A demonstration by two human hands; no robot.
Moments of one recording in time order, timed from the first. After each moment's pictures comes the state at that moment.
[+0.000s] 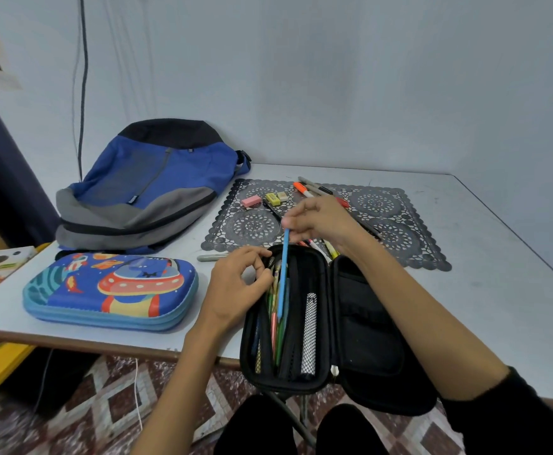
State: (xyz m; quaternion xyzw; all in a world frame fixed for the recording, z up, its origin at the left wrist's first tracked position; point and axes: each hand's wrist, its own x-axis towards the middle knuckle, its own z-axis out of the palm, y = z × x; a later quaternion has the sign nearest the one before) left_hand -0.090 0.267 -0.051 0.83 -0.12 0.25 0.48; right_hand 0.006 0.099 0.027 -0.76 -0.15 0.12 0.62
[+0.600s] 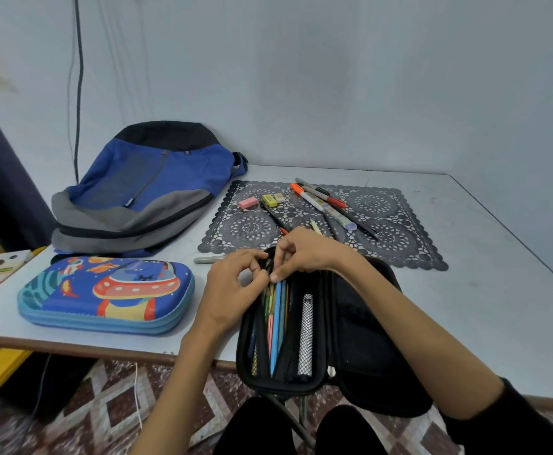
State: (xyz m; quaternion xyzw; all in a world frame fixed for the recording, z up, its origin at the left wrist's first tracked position) left_hand -0.083 0.271 -0.058 0.83 -0.12 0.25 0.48; right_hand -0.006 0.107 0.010 -0.88 -0.29 0.21 0.33
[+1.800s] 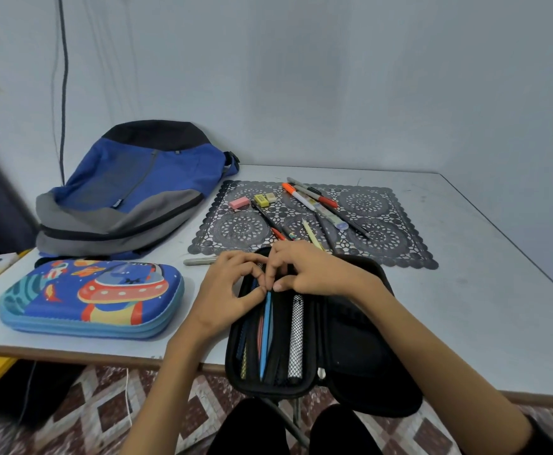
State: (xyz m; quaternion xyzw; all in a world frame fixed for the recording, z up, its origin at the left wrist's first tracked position) left_hand -0.080 0.276 -0.060 0.87 -0.20 0.20 0.41; right_hand -0.037 0.090 0.008 -0.87 -0.42 0.09 0.24
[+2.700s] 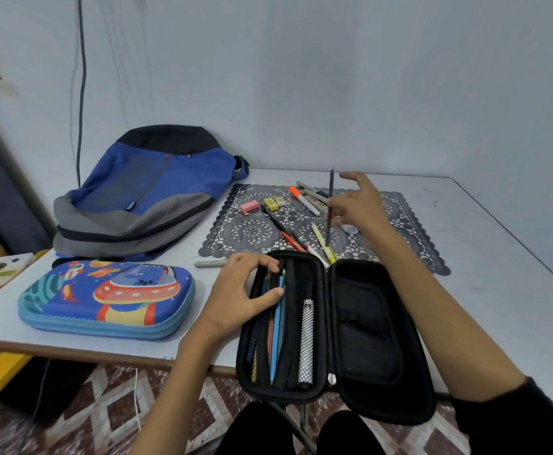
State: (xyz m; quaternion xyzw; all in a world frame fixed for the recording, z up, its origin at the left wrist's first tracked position) left_hand -0.086 0.272 -0.055 0.86 -0.16 0.17 0.46; right_hand 0.025 0.058 0.037 -0.76 -0.05 -0.07 0.64
